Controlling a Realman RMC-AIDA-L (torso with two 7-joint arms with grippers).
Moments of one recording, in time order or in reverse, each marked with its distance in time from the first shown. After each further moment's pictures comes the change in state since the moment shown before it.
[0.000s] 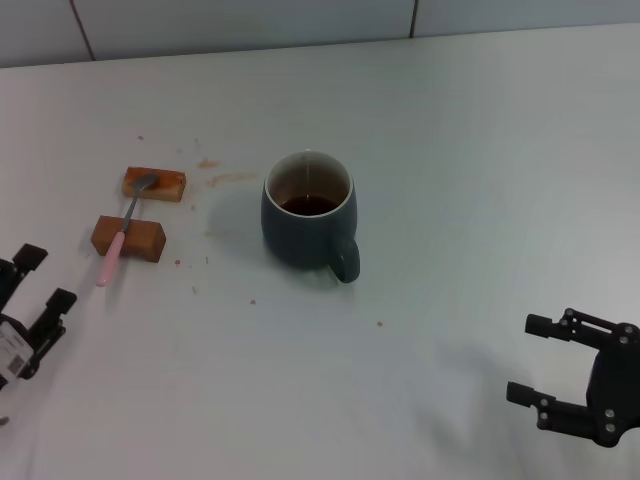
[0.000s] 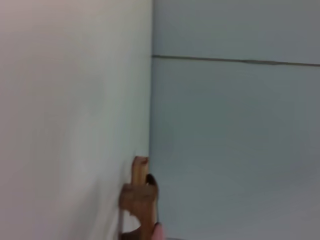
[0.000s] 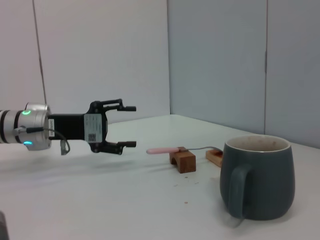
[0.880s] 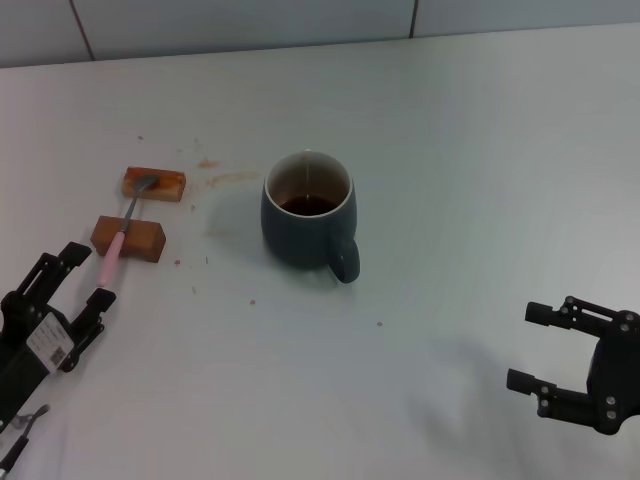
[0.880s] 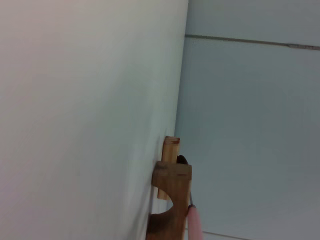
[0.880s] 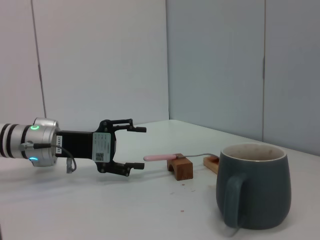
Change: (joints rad) left arm -0.074 -0.008 -0.002 -0.091 0.006 -0.080 0.017; right arm 0.016 -0.001 0.000 -0.014 0.011 -0.009 0.025
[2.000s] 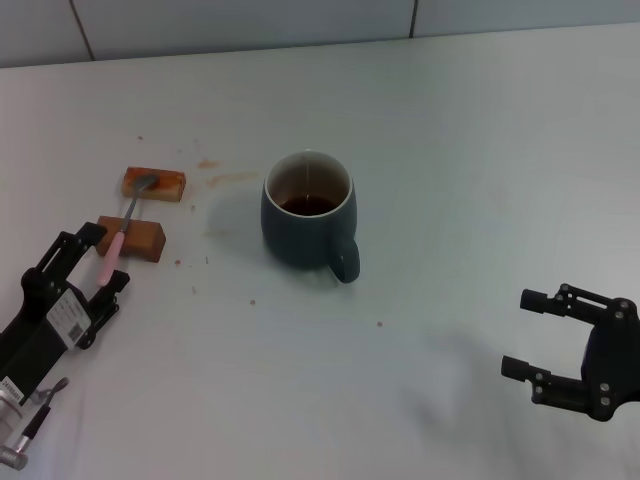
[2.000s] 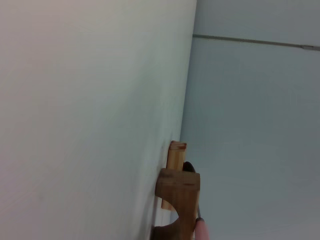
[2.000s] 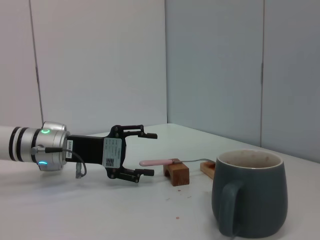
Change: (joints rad) left arm -0.067 -0.006 -0.045 -0.042 -0.002 -0.063 0.013; right arm 0.021 0.000 0.002 0.006 0.009 0.009 0.001
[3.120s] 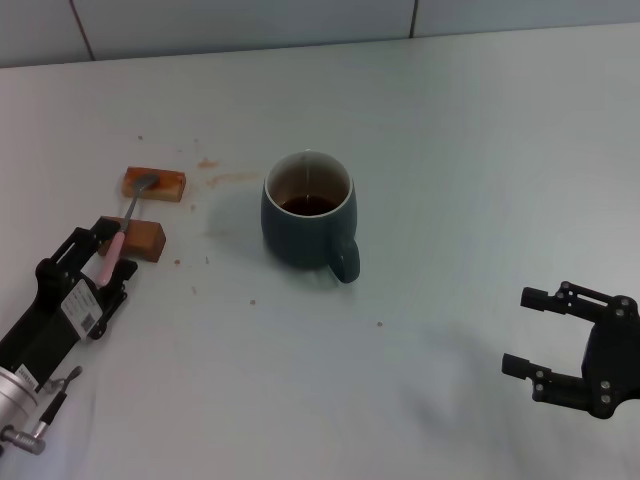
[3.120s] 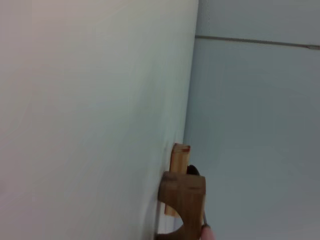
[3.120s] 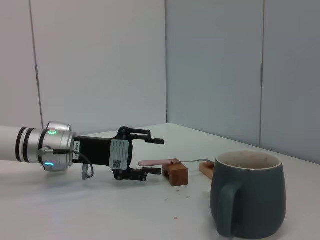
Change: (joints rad) left arm -0.041 -0.002 -0.045 -0.052 0.000 -0.036 0.054; right arm 0.002 0.000 0.000 -0.005 0.001 0.000 0.002
